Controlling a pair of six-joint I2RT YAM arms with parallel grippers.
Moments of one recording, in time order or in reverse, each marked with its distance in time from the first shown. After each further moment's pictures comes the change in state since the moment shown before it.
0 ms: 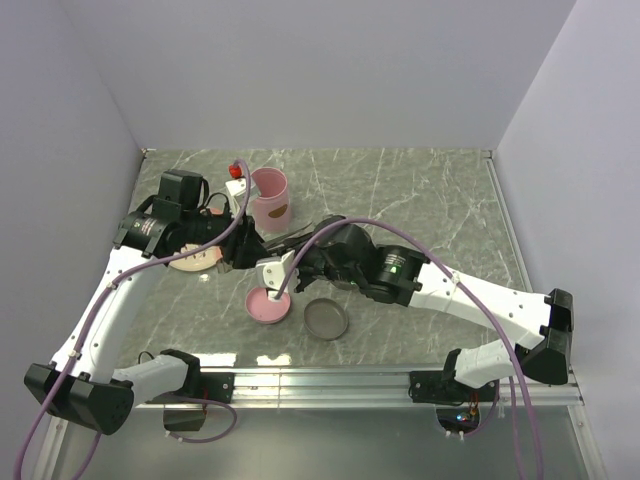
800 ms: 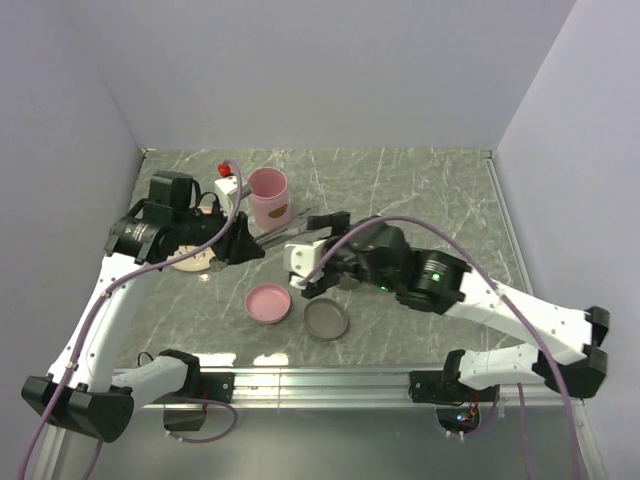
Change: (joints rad) left arm 0.021 -0.027 -0.005 0.000 -0.122 -0.034; right arm 0.018 -0.128 -0.011 -0.035 0.096 0.154
